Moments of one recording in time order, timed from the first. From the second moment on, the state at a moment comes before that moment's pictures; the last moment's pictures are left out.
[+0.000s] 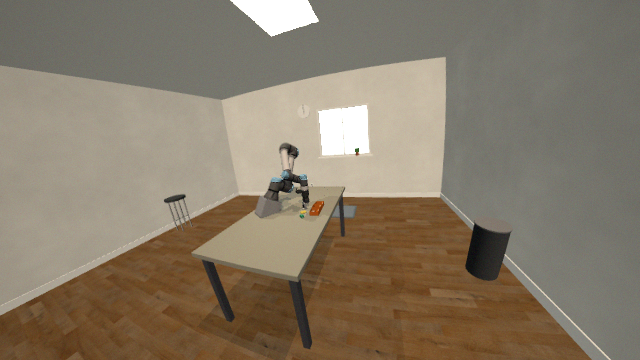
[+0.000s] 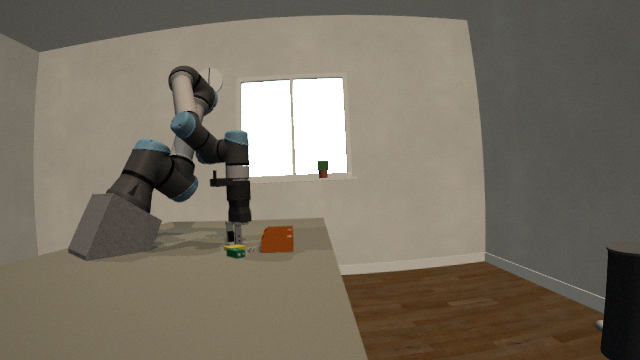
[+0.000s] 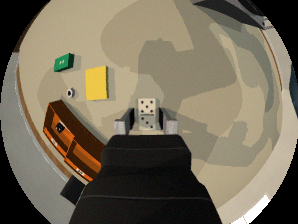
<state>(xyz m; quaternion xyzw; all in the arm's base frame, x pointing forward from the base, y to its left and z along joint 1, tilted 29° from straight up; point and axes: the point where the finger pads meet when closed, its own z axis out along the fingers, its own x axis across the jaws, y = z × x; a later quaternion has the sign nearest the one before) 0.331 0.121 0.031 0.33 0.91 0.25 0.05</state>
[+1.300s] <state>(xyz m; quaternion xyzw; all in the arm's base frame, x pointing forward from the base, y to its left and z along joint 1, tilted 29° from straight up) 0.332 0.123 0.029 0.33 0.91 0.25 0.05</state>
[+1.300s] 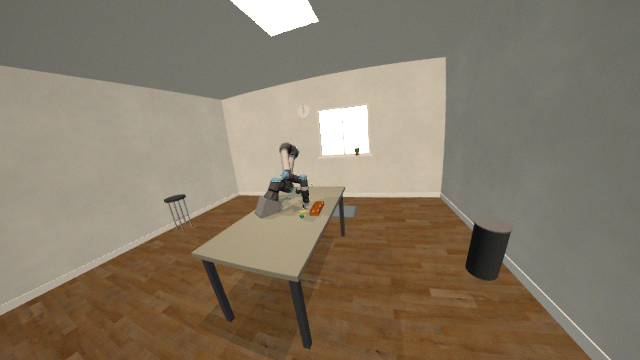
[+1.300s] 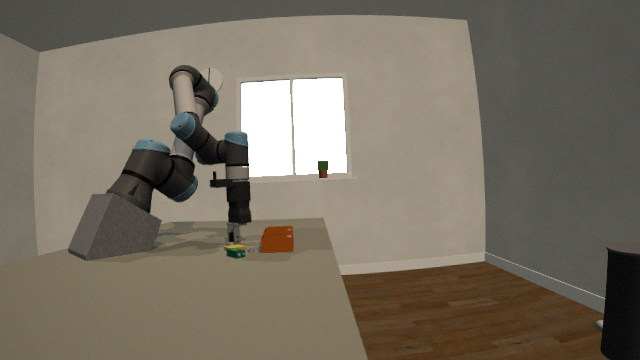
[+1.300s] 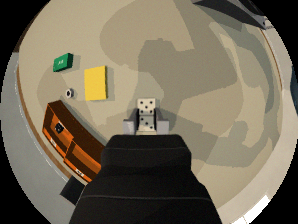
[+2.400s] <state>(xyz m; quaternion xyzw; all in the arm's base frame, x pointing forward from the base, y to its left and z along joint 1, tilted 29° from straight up) 0.317 0.098 0.080 0.33 0.91 0.25 0.05</state>
